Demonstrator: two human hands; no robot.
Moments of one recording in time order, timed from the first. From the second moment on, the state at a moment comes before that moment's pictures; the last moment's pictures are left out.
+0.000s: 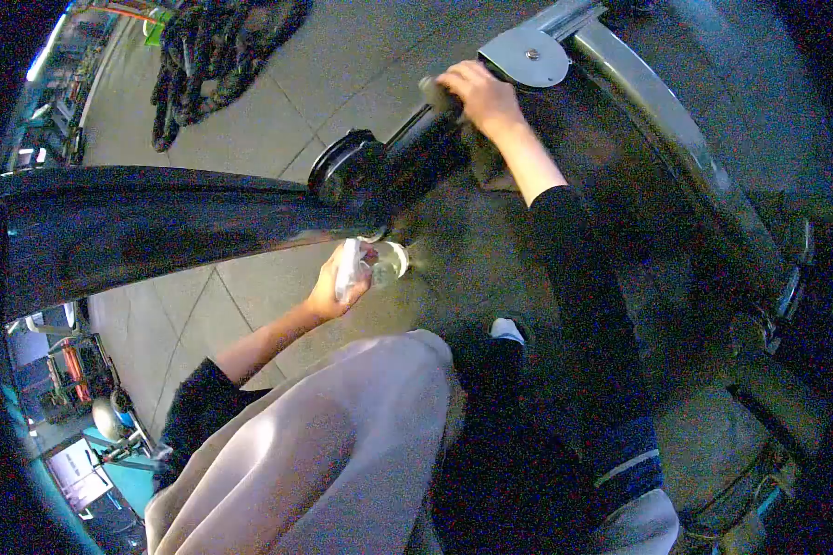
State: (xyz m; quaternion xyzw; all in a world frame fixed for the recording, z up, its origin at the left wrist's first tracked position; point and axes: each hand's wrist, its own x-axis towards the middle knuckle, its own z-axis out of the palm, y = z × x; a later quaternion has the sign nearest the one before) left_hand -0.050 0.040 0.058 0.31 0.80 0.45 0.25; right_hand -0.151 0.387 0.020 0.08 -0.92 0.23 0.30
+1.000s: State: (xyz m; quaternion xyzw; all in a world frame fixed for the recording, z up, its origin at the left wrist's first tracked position) left_hand -0.049 0.038 0.026 0.35 0.81 0.43 0.16; right_hand -0.109 0.369 -0.028 -0.36 -0.52 0.70 0.32
